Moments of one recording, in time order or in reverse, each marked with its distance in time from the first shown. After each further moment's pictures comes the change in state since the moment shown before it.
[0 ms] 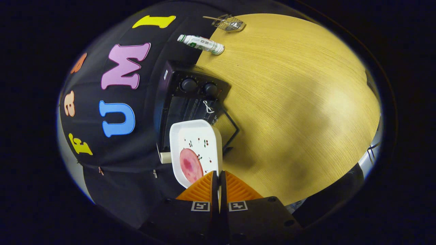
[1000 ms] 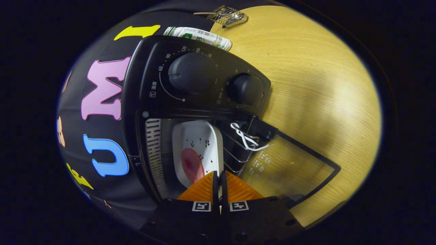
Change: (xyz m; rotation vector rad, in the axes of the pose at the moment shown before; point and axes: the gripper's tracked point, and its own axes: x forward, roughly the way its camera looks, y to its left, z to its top) arm 0.191 0.075 0.078 0.224 -0.258 0.031
